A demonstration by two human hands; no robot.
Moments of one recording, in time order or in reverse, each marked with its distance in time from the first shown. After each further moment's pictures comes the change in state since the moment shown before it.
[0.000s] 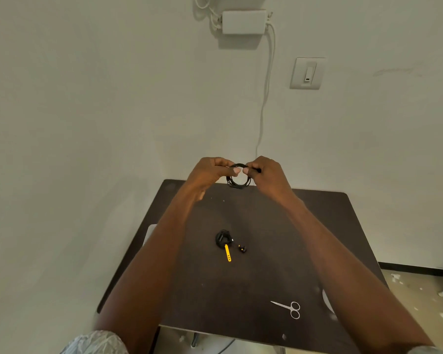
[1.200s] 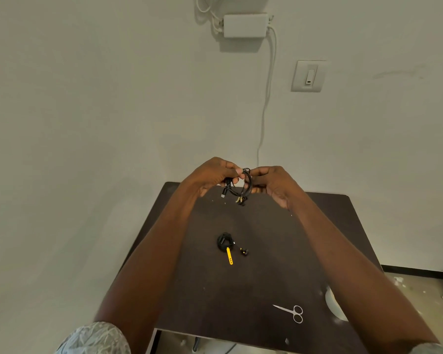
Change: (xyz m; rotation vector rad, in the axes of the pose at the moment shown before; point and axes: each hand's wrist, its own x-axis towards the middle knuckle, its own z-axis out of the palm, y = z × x) left_hand 0.006 0.011 -0.006 0.155 -0.213 0.004; right_hand 0.002 0.014 -0.008 0.729 -0.206 0.347
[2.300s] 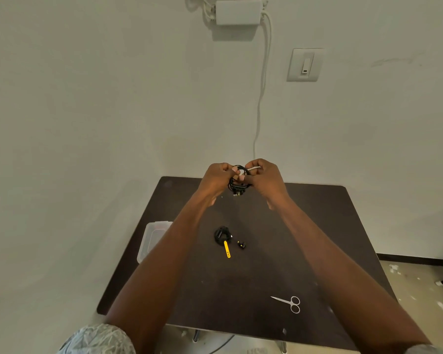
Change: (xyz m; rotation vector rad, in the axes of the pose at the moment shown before) left_hand 0.018 -0.032 0.043 -0.146 0.318 -0.063; right_hand -0.003 0.020 0.018 -0.198 0.280 -0.099
